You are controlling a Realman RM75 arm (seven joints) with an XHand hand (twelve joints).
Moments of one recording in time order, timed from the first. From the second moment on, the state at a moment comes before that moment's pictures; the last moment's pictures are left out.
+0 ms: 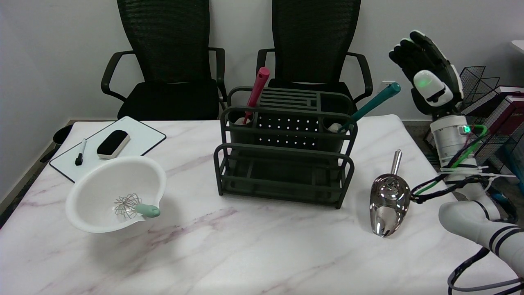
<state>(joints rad) 0.06 -0.87 -1.67 0.97 0.72 1.01 1.94</state>
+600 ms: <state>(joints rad) 0.00 -0.94 -1.69 0.81 0.72 1.25 1.91</state>
